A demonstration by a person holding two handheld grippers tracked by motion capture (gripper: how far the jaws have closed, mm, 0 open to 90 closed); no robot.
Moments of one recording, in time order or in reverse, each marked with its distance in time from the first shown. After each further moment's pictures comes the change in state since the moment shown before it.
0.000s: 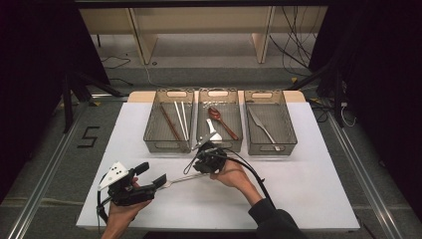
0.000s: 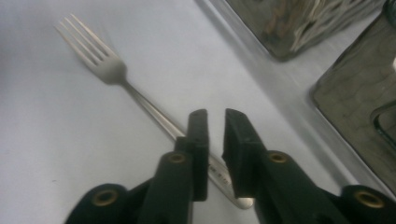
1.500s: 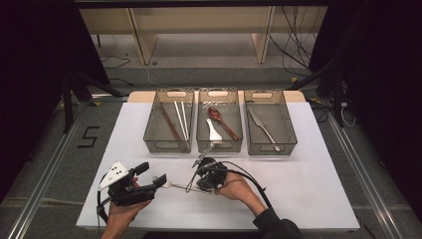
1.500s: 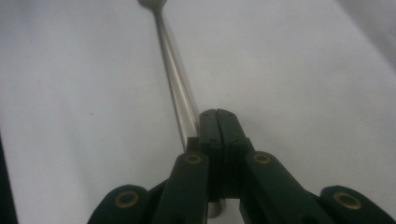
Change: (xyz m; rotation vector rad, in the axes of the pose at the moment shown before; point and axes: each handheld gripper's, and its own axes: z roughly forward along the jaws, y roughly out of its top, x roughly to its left) left arm 0.000 0.000 0.000 -0.001 0.002 0.000; right arm 0.027 -0.025 0.005 0.141 0.076 -0.040
